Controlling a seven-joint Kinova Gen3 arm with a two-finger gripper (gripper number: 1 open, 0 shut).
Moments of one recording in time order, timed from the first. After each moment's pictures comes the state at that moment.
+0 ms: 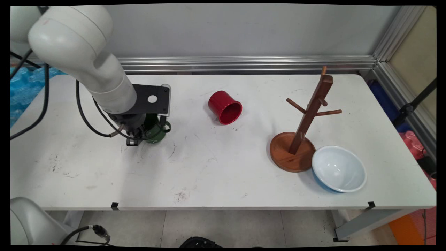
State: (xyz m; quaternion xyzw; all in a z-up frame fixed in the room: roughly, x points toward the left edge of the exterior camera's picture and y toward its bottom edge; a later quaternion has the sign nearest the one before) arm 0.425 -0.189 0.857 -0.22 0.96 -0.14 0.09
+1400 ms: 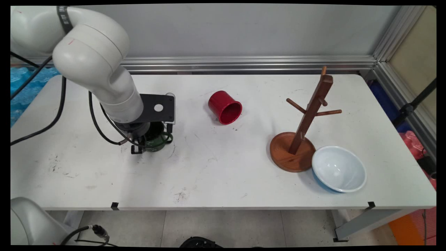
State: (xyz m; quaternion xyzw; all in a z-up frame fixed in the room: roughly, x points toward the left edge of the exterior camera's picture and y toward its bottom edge) arm 0.414 -0.191 0.831 -0.25 0.95 -0.13 0.10
